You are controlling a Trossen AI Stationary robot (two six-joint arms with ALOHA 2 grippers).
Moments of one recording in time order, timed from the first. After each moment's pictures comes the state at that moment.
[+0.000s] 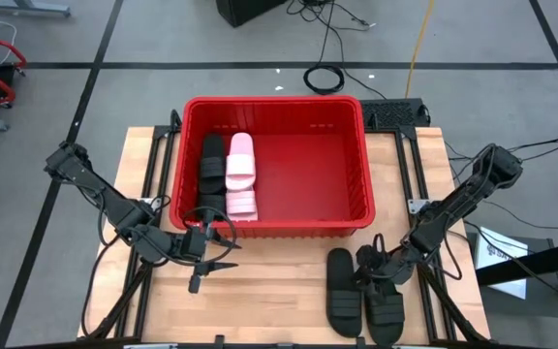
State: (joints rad) left arm -0.66 1.13 0.94 -0.08 -0.50 -0.16; right arm 0.77 1.23 0.44 0.10 0.20 1.06
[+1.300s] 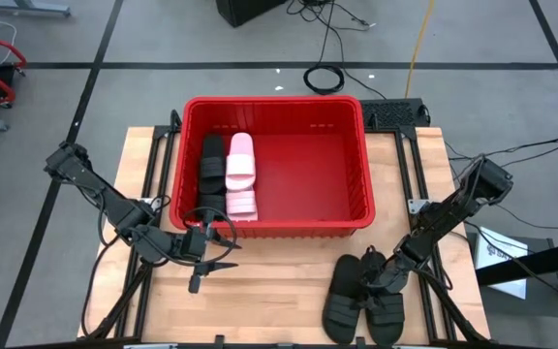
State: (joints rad) left arm -0.66 1.13 0.94 -0.09 -0.50 -0.16; right arm 0.80 1.46 0.41 0.47 0.07 1.05
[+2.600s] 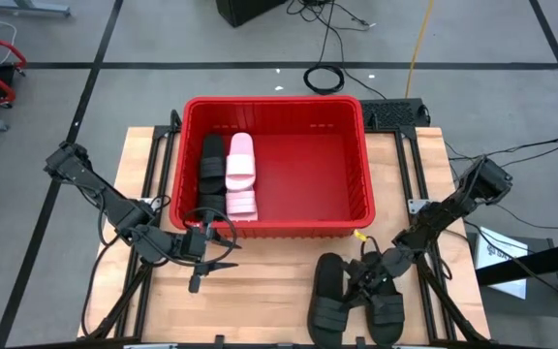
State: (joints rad) left arm -0.66 1.13 0.94 -0.08 -0.50 -0.14; right arm 0.70 1.46 0.42 0.86 -0.03 0.76
